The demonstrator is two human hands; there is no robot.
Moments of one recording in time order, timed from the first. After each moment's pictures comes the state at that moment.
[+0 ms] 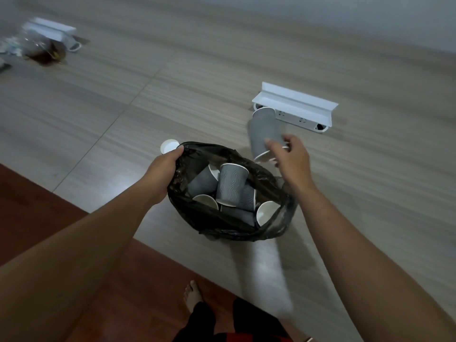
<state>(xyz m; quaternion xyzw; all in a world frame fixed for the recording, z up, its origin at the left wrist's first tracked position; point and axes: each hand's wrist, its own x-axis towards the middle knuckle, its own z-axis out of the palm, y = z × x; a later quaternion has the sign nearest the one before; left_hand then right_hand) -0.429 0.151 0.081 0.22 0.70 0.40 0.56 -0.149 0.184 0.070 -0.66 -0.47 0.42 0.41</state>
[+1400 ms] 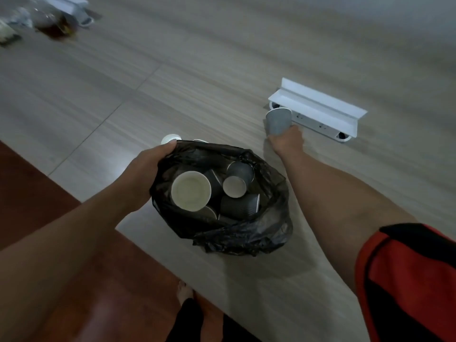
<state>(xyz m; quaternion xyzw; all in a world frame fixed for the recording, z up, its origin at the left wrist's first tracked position) -0.448 0.147 0.089 0.30 0.62 0.41 0.60 -0.168 0.344 -0.035 -0.78 -0.48 0.35 0.17</state>
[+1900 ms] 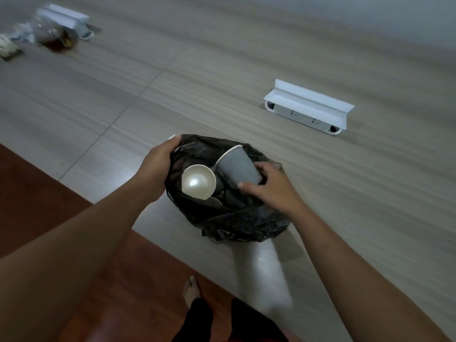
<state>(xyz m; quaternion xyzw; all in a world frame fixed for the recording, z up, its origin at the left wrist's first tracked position) -0.442 0.141 0.098 0.28 0.64 0.44 0.56 -0.176 0.153 0.046 -0.58 -0.64 0.47 0.19</state>
